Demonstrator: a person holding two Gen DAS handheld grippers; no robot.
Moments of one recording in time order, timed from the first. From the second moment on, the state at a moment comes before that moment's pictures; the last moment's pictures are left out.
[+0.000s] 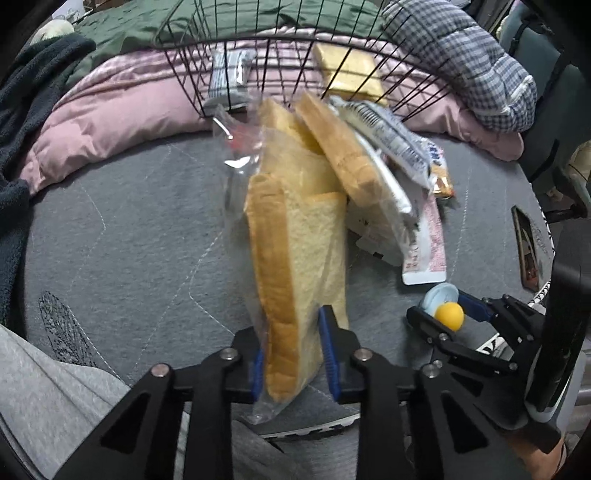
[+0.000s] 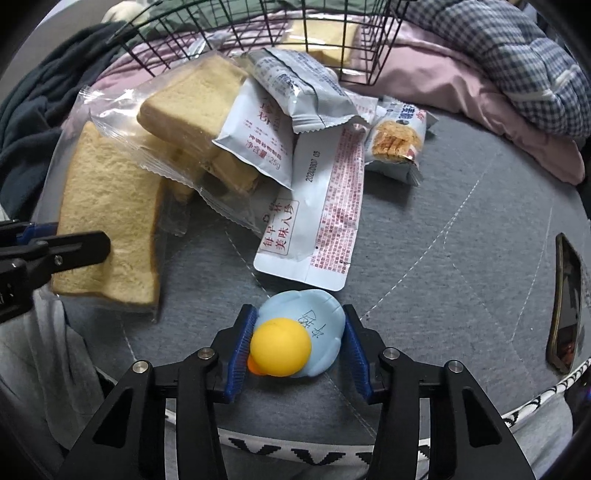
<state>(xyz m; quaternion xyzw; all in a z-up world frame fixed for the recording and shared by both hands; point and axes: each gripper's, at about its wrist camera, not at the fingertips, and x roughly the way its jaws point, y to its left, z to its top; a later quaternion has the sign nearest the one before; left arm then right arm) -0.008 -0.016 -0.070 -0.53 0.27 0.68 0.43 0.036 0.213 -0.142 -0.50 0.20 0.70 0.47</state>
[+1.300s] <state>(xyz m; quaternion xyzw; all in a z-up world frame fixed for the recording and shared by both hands) -0.074 0.063 0.113 -0.40 0.21 0.75 0.49 -0.045 0.274 0.071 -0.35 0.10 0.78 0.50</state>
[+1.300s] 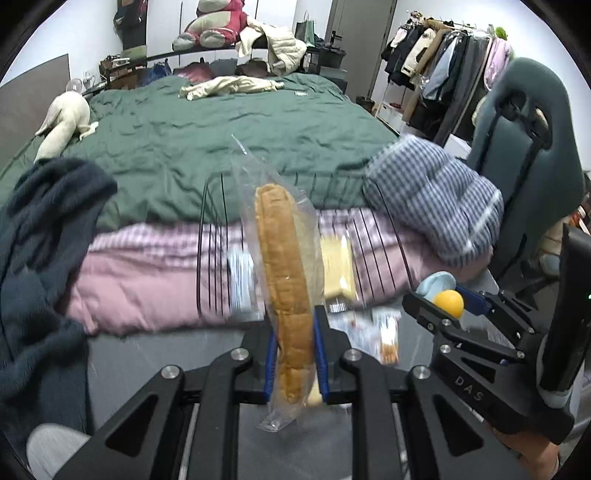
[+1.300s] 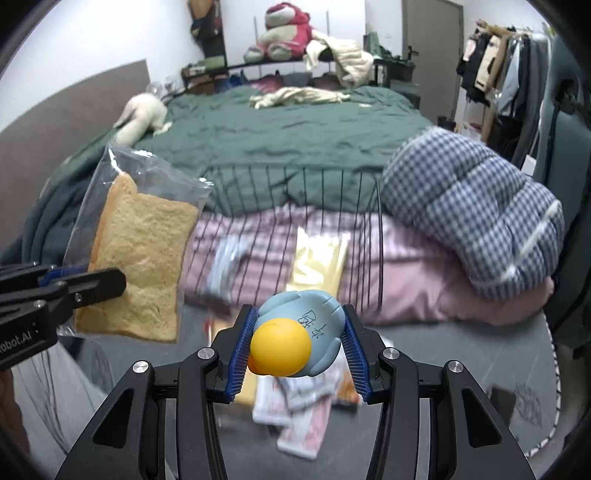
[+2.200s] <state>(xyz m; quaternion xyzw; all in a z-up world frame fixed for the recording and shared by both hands) -0.140 0.155 0.029 -0.42 0.25 0.75 0.45 -0.078 0.409 0.027 -0.38 0.11 0.76 0.52</state>
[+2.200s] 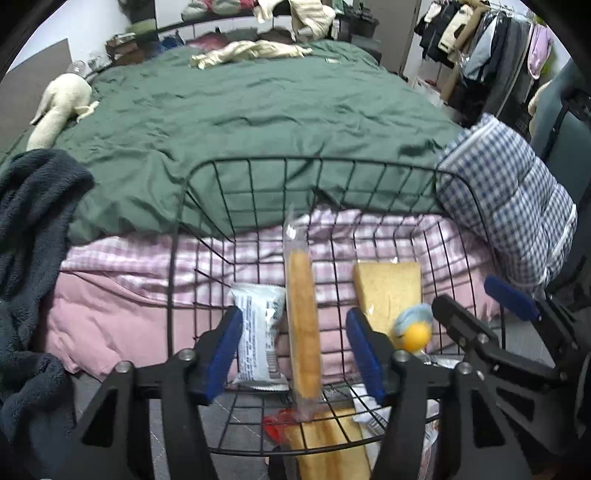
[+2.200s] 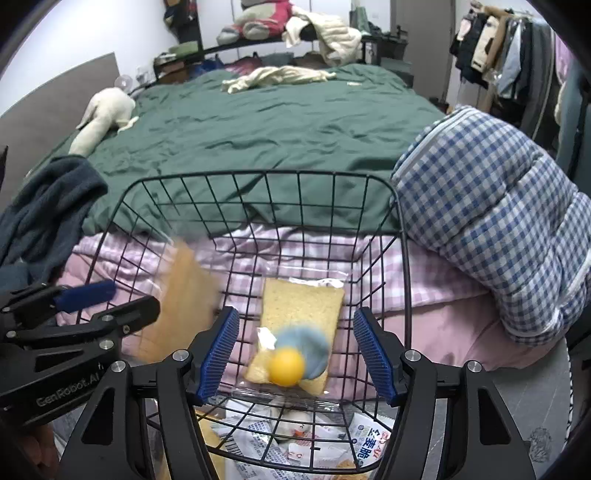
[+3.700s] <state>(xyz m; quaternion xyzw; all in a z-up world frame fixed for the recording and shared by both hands) -0.090 0.029 -0.055 -0.48 0.30 0.69 0.44 -0.027 0.326 -0.093 -0.46 0.10 0.75 0.47</state>
